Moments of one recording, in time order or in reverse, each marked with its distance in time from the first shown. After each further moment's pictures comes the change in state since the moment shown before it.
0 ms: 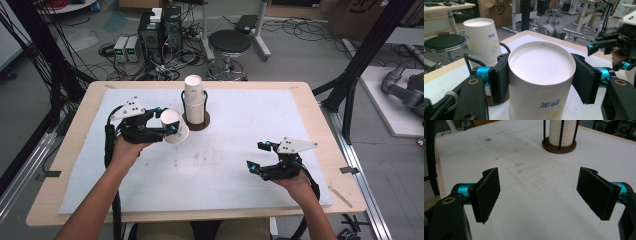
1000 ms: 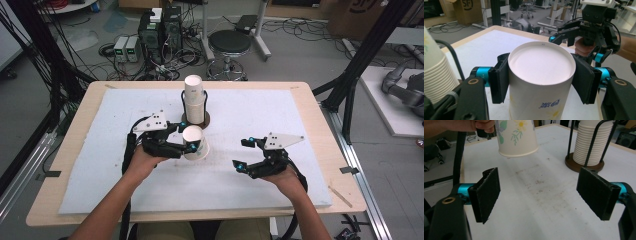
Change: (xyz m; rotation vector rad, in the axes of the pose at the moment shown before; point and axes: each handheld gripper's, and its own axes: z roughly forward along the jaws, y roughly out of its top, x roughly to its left) left arm -0.036 -0.011 0.035 0.032 -0.209 0.032; right arm 0.013 0.024 0.026 -0.046 0.152 -0.046
